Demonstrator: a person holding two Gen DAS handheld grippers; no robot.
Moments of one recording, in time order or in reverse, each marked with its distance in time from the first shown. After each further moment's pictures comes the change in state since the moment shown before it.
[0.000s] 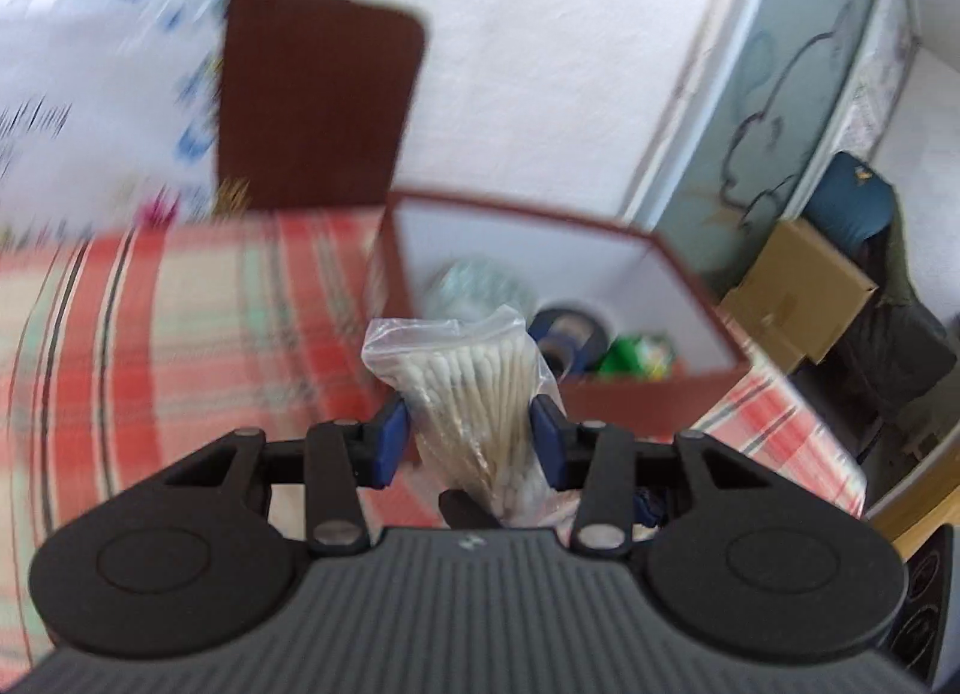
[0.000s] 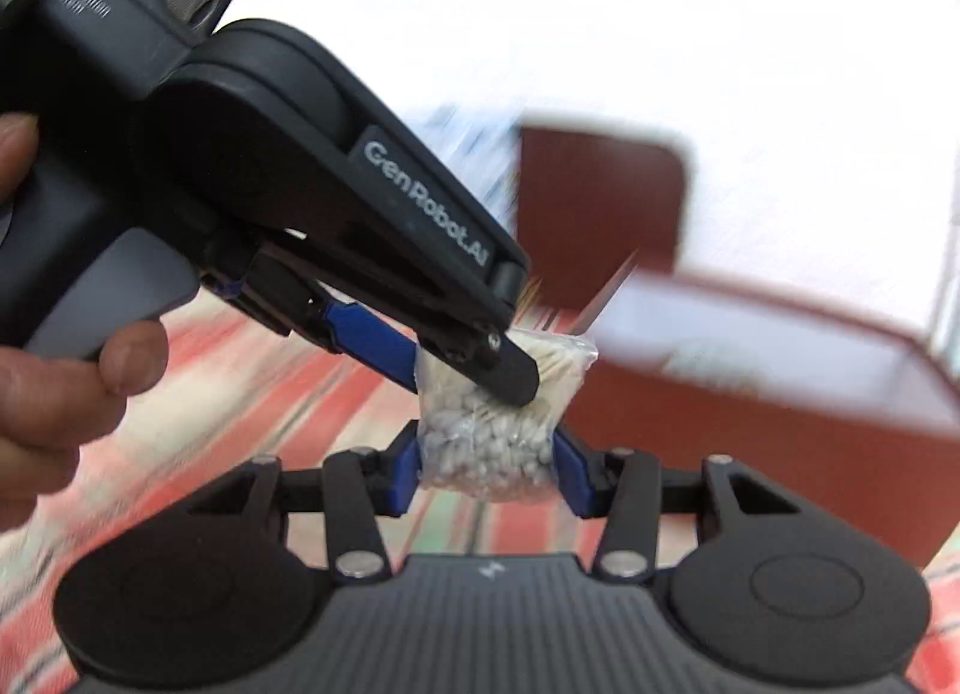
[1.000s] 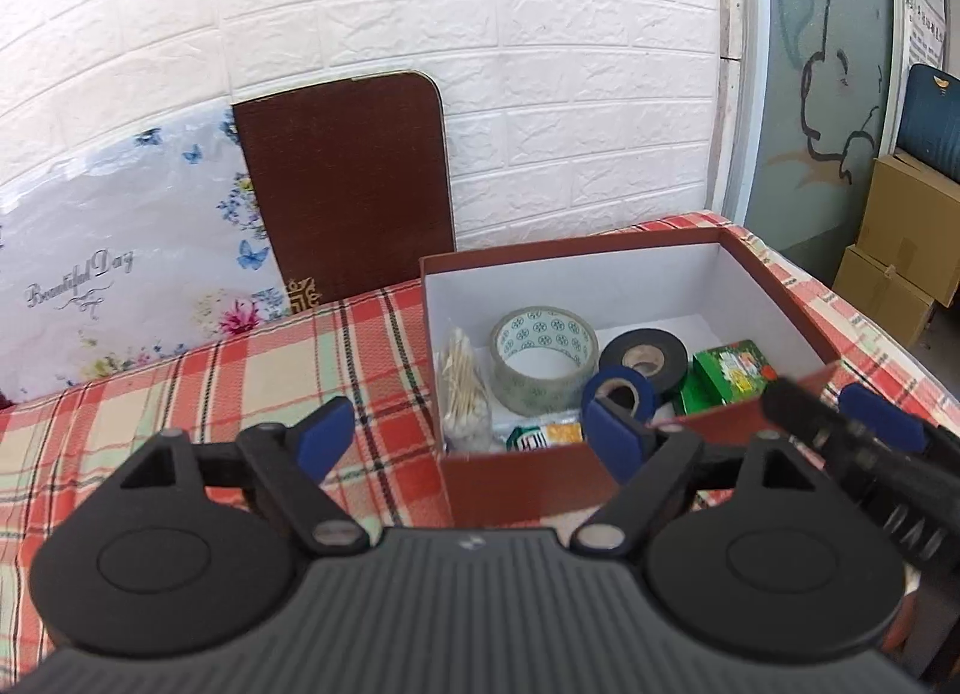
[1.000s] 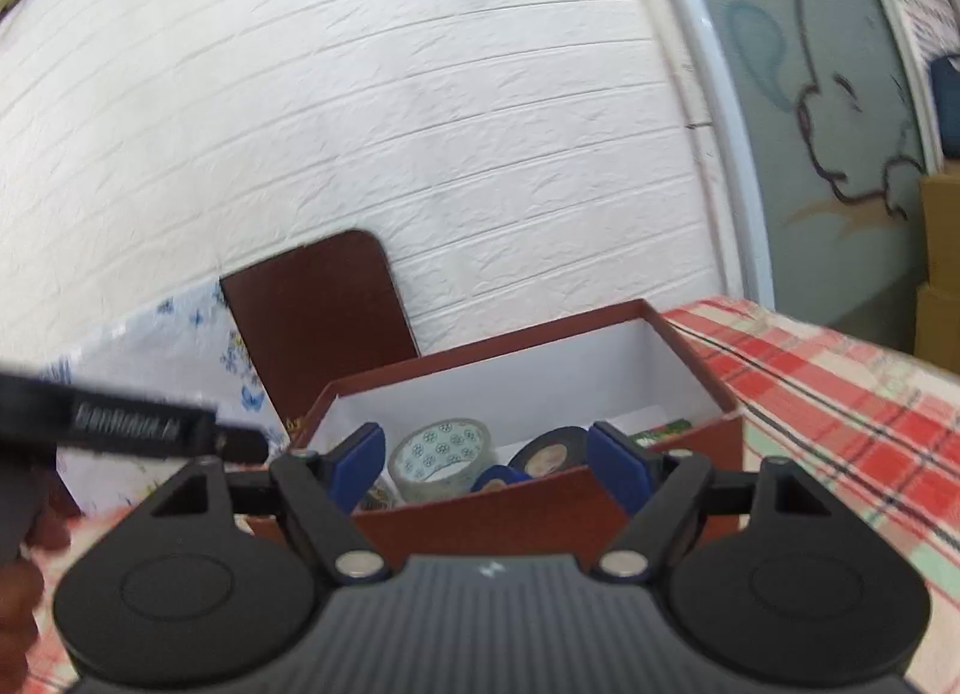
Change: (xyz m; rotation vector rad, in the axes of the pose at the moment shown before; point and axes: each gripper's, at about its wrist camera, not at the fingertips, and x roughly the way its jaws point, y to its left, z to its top) left arm 0.005 -0.064 0.005 0.196 -0.022 0.340; right arm -0.045 -0.128 0.014 0.529 -0.030 -0.234
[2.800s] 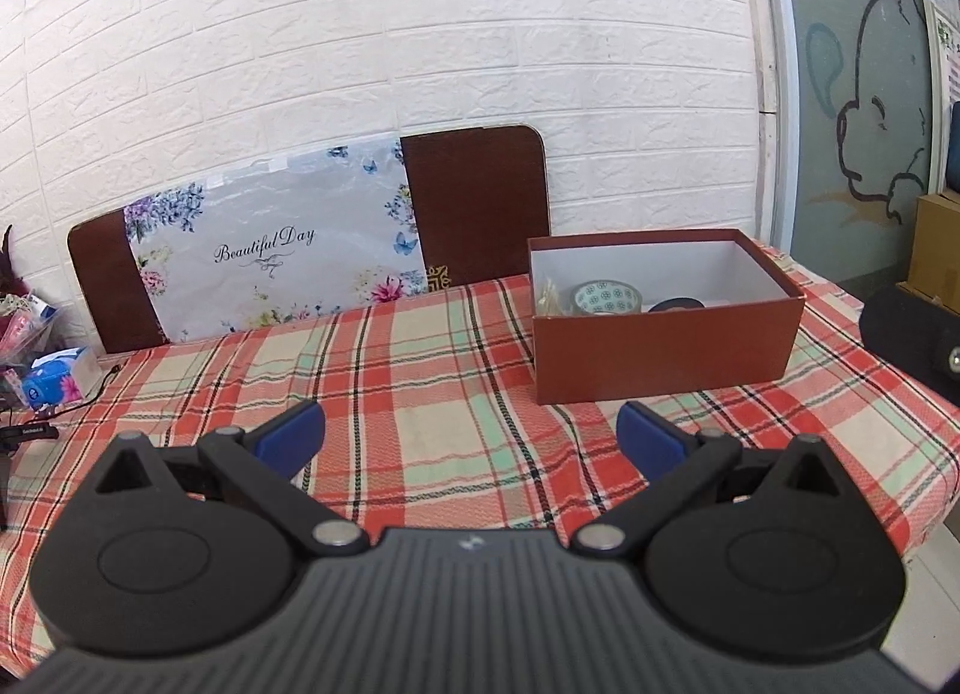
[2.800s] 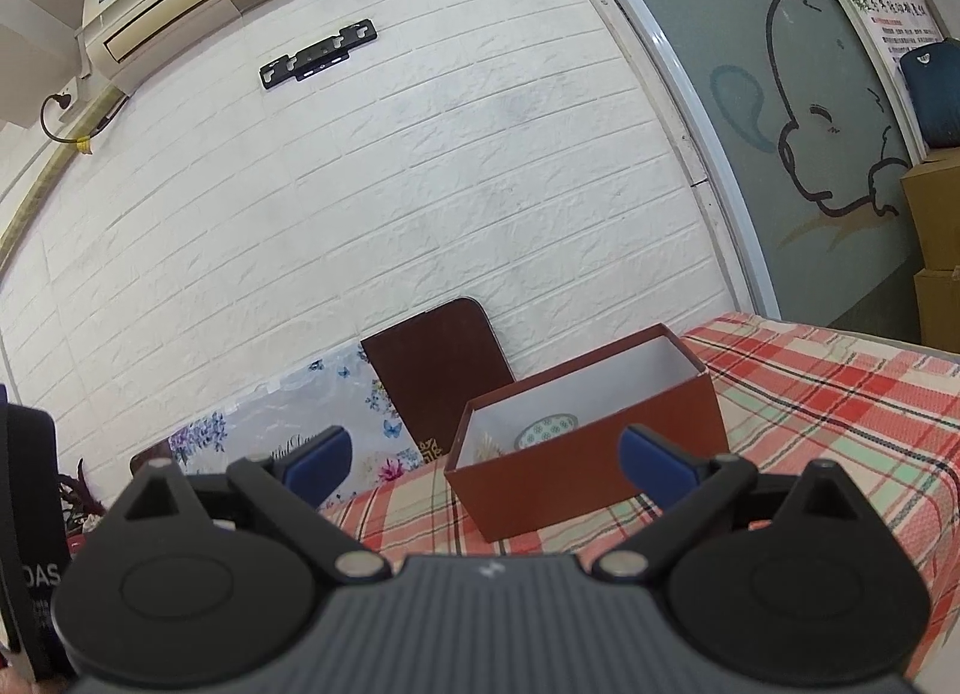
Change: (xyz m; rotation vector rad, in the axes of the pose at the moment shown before) left arm -0.151 -0.021 -0.102 -0.067 -0.143 0.226; right arm -0.203 0.035 -0.028 0.023 -0.109 0.112
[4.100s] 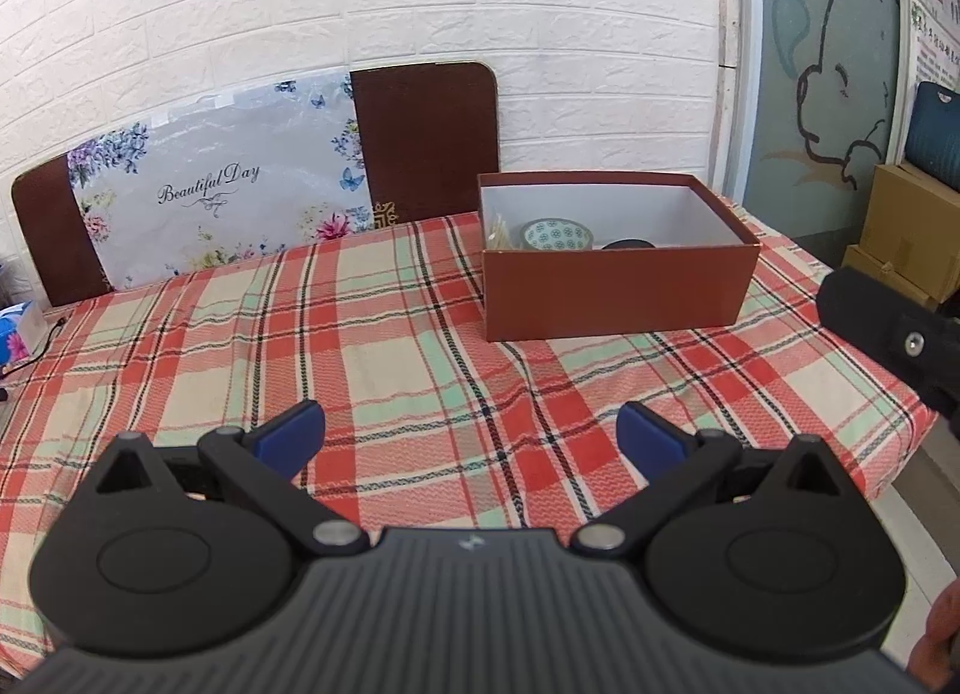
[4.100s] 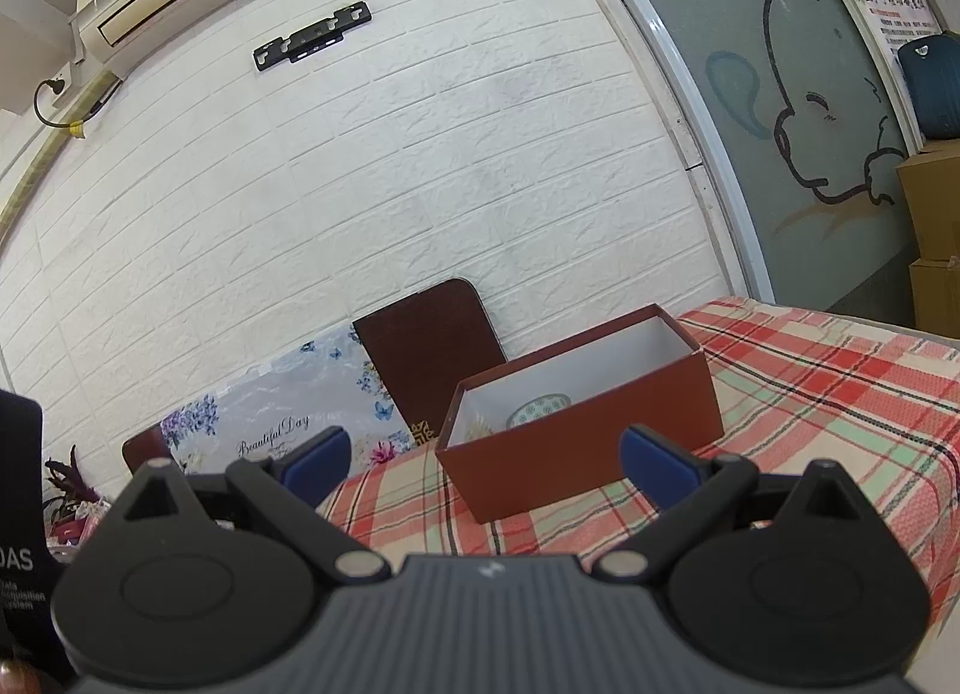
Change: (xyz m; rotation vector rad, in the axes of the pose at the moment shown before) left arm 0.010 0.007 -0.008 -0.009 0.128 -0.130; right arm 0.001 0.001 -0.011 -0.001 0.024 -0.020
